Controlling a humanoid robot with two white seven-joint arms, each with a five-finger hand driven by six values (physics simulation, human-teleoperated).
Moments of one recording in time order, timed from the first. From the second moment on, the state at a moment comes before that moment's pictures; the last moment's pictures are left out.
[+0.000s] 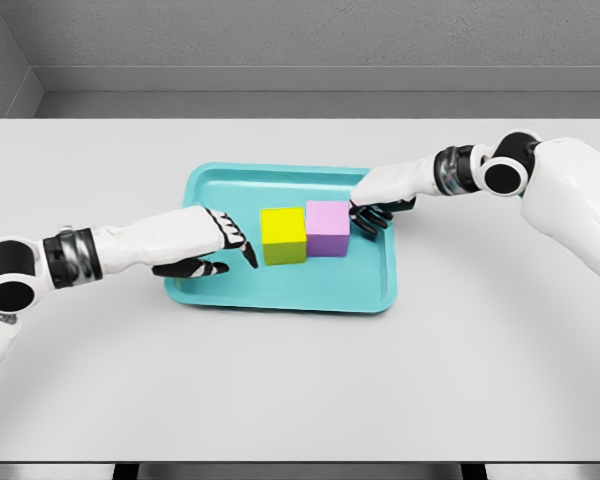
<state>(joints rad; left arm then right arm) -0.37 0.58 -0.41 -1.59 -0.35 -0.61 -0.61 -1.07 -0.43 1.14 -0.89 0.32 -0.61 0.61</state>
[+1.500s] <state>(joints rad) -0.39 0.40 -0.49 -1.50 -0.29 -0.61 -0.61 -1.11 -0.55 1.14 -0.94 0.32 -0.61 0.61</state>
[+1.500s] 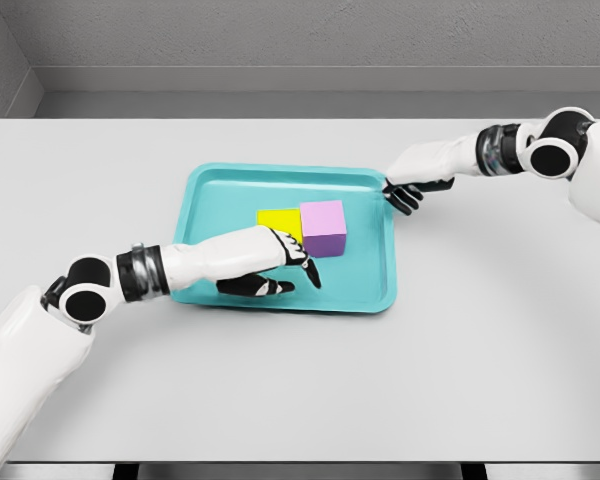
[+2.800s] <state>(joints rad) -0.40 0.39 -0.51 -1.43 -0.28 -0.61 -0.61 -1.11 -0.62 1.20 -1.07 0.32 -0.61 0.61</state>
